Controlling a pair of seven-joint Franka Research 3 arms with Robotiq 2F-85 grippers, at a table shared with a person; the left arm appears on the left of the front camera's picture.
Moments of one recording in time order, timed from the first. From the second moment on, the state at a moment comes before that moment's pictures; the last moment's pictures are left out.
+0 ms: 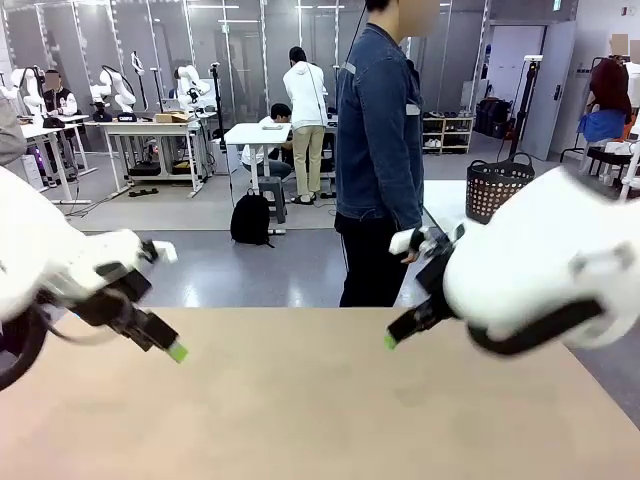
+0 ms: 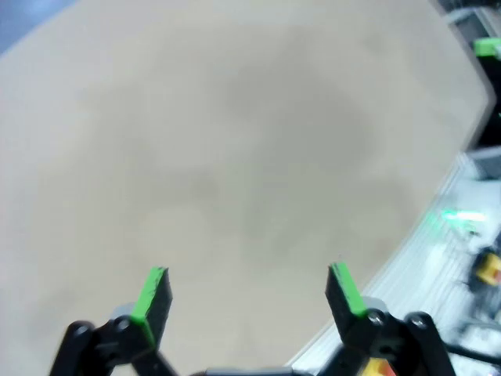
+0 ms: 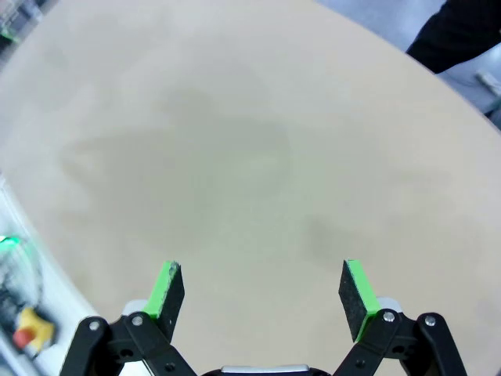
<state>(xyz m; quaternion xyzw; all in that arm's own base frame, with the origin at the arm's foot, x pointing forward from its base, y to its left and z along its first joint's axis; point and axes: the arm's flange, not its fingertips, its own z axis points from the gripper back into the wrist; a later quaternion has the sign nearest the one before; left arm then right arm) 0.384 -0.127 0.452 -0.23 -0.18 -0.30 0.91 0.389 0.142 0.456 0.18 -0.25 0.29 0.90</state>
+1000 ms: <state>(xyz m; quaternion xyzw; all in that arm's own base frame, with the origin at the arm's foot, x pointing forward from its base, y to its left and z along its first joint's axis) 0.342 0.191 0.506 -0.65 -0.16 -0.16 0.72 0.356 -0.180 0.478 0.60 -0.23 0.13 0.76</state>
